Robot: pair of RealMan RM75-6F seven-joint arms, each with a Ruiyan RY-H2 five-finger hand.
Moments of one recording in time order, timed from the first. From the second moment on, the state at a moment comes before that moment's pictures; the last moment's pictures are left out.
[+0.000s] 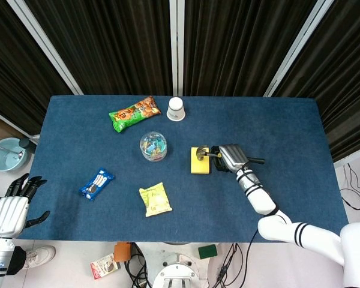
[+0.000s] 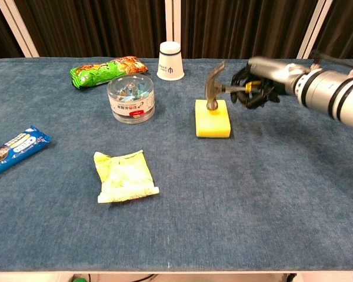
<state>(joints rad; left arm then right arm) -0.04 -1.21 0.01 -1.50 1.55 1.50 -0.04 0.78 -1.65 0.24 -1.27 -1.05 0.81 -0.11</state>
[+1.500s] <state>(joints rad) -0.05 -1.20 0.01 -1.52 1.55 1.51 -0.03 0.75 -1.59 0.29 -1.12 -1.03 0.76 0.05</state>
